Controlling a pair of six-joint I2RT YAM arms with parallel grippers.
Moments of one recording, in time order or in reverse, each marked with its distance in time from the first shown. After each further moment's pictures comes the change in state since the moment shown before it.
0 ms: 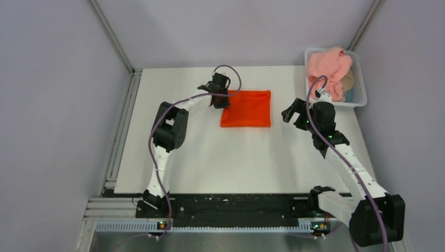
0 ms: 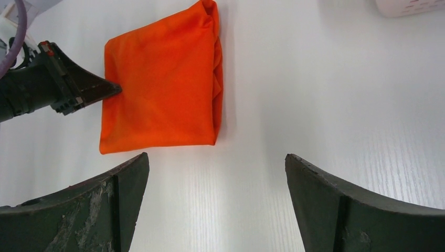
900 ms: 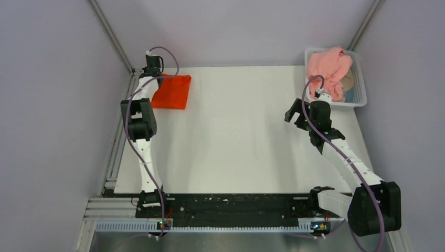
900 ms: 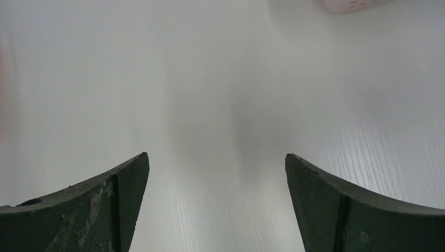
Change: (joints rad) left arm 0.530 0.114 0.253 0.024 -0.471 0.633; right arm 0.000 0.092 -0.001 0.015 0.143 -0.022
